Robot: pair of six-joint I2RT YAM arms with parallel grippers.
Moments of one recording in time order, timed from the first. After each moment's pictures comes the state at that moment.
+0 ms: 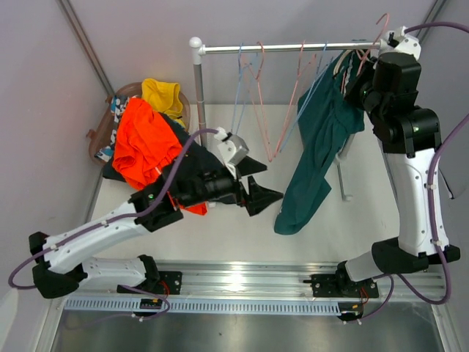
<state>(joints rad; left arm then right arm) -1.08 1.09 1.22 -0.15 0.12 -0.22 0.26 1.48 2.17 -0.95 0.31 0.42</state>
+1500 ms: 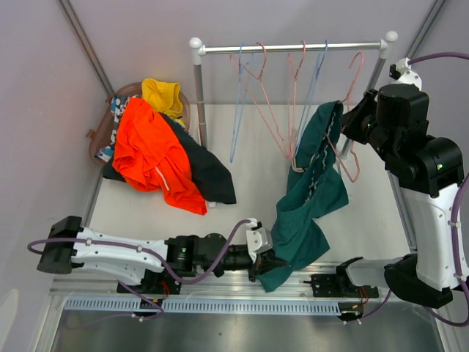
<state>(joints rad) -1.57 1.10 0.69 0.34 -0.06 -0.23 0.43 1.30 2.10 -1.19 0.36 0.57</state>
